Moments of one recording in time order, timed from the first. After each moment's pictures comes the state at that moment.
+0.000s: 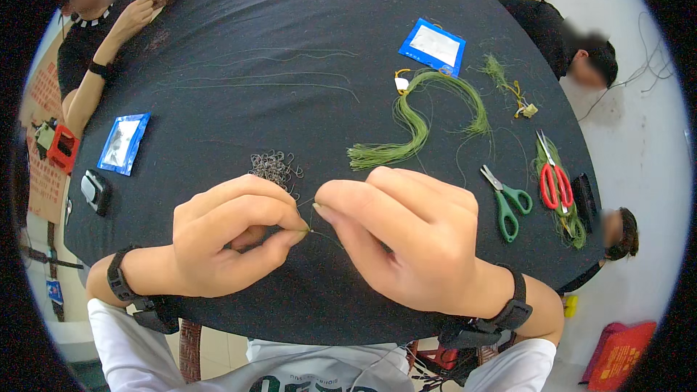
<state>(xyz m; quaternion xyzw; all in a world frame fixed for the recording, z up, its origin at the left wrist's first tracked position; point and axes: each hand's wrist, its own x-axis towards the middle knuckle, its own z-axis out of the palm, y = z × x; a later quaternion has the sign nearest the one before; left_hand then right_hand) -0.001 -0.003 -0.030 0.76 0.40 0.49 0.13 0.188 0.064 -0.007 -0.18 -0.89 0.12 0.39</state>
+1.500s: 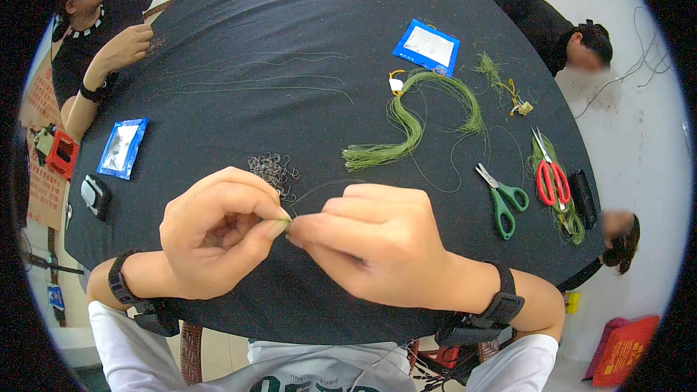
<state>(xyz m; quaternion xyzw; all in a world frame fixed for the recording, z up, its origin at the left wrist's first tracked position) -0.001 -0.006 -0.028 0.72 0.40 0.54 0.17 0.181 0.070 -0.029 -0.10 -0.90 0.22 0.37</state>
